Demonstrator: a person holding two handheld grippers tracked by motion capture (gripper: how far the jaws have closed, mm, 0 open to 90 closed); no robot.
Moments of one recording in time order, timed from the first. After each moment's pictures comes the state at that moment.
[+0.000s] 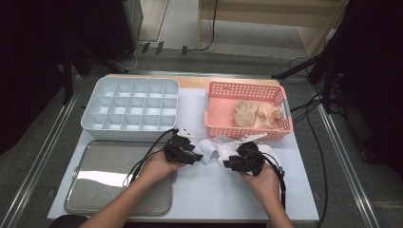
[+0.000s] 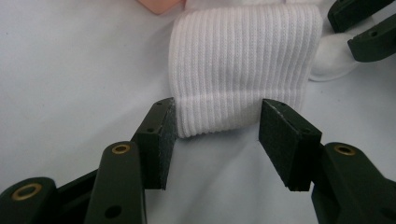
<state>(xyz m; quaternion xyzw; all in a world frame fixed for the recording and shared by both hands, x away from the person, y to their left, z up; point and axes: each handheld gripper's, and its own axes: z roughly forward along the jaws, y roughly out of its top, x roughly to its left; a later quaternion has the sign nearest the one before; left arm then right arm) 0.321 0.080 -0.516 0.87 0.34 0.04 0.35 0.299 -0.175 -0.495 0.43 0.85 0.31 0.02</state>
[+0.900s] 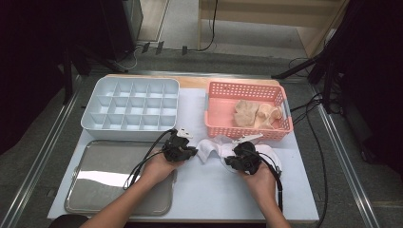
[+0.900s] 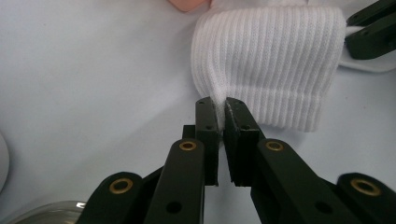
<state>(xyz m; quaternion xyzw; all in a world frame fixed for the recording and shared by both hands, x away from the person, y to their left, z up) 0.322 0.084 -0.516 0.86 0.38 0.06 0.34 0.302 -0.168 -0.500 0.44 0.84 0.30 0.04</state>
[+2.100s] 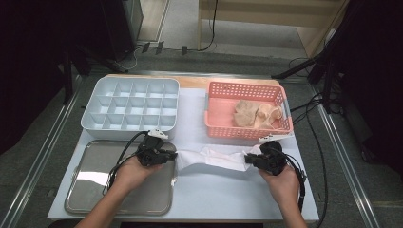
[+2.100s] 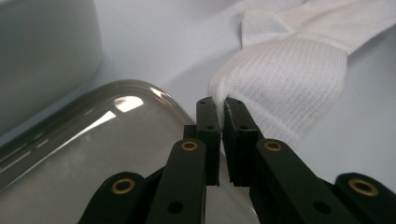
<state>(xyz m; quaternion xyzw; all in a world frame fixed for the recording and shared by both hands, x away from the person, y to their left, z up) 0.288 0.144 -0.488 0.84 0.42 0.02 0.34 0.293 -0.229 -0.479 0.49 0.81 0.32 0.05</state>
